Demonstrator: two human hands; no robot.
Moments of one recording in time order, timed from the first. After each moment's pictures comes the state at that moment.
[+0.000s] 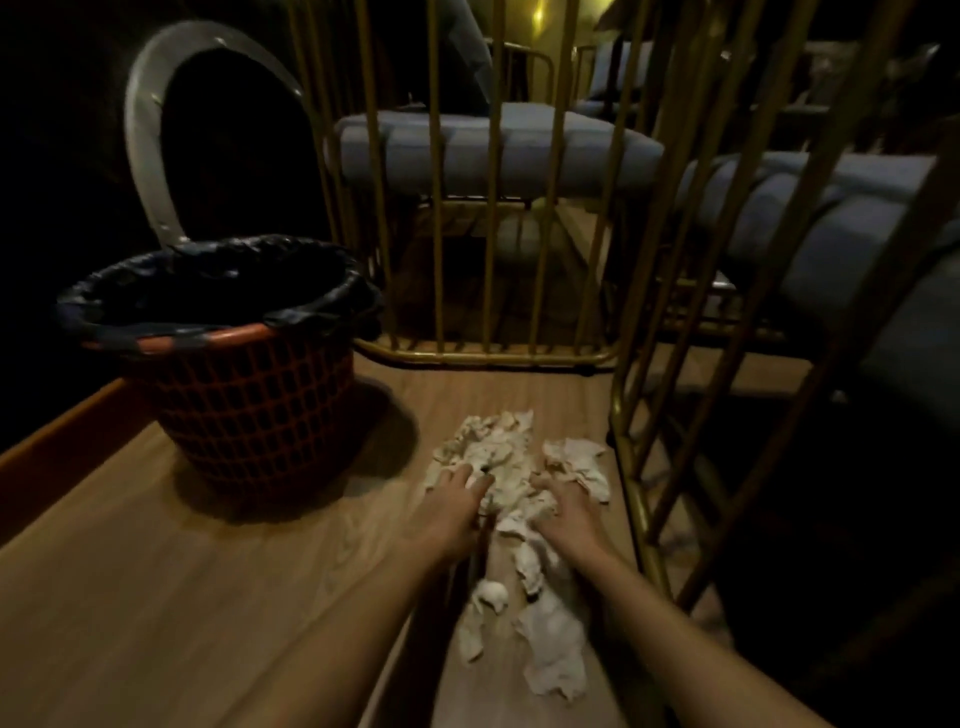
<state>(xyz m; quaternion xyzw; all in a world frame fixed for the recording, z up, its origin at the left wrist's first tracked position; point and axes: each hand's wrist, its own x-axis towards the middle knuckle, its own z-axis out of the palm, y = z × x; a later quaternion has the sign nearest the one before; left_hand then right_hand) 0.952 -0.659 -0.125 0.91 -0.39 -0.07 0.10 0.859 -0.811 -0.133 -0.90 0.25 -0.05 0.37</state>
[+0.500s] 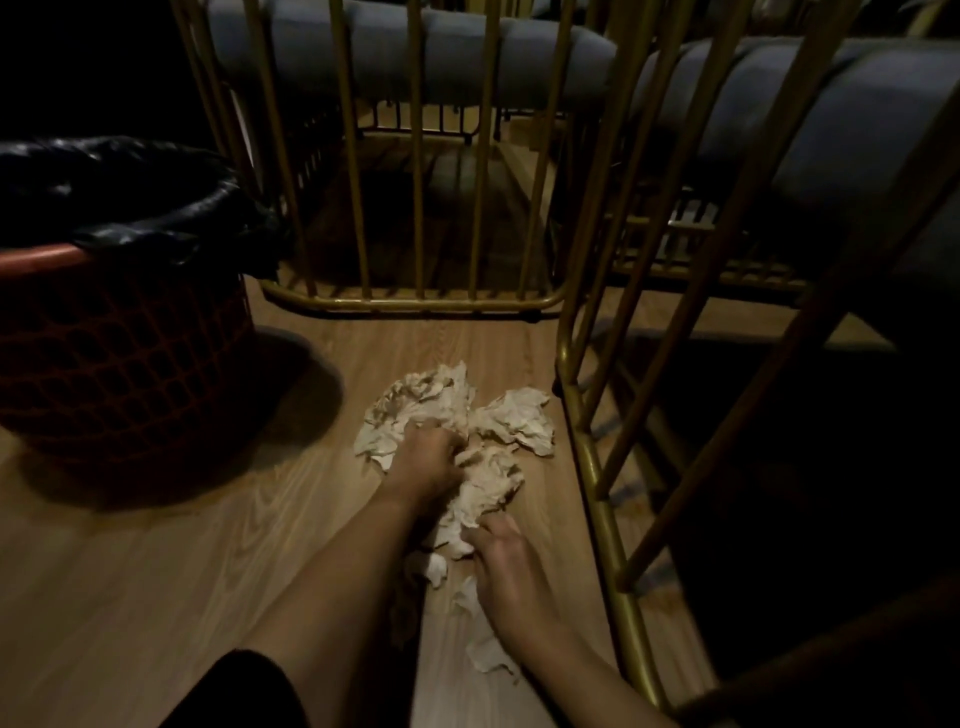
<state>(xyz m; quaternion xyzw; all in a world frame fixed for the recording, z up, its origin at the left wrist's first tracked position) 0.982 -0.737 -0.172 0.91 -0.35 -0.11 0.19 0.813 -0.778 -0.204 -0.95 0.13 -0.13 0.26</state>
